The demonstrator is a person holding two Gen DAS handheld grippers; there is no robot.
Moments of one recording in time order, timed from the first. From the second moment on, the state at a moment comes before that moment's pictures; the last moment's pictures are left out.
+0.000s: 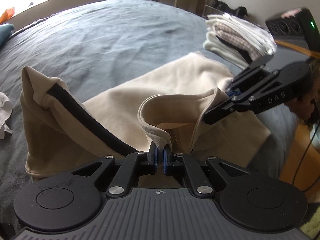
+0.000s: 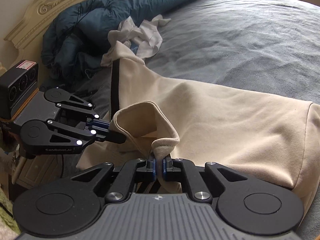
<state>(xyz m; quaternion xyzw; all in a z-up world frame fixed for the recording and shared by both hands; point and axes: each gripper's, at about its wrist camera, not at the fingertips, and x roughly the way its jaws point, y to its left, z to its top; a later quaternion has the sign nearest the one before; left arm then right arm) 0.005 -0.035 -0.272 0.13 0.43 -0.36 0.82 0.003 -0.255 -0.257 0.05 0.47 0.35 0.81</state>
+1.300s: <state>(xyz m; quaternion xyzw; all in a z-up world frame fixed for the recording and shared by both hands) 0.013 0.055 -0.324 -0.17 0.64 -0.19 0.73 -0.065 -0.346 -0.342 0.44 0.58 0.12 0.68</state>
